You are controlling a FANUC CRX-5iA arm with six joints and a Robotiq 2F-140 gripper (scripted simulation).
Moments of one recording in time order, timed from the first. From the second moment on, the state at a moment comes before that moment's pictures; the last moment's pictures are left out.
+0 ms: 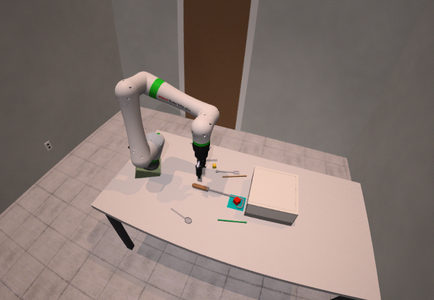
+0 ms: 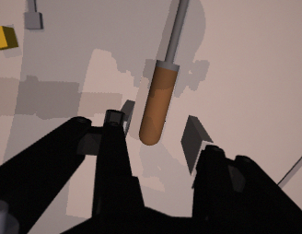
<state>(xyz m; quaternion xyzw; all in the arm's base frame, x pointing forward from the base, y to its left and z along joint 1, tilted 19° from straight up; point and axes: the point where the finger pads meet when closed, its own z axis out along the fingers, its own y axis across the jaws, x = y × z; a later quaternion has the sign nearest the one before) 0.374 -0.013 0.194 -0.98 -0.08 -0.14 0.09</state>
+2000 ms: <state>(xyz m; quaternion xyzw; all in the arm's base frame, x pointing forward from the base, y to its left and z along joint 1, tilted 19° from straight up) 0.360 -0.024 0.246 -0.98 -0.08 -0.14 0.09</state>
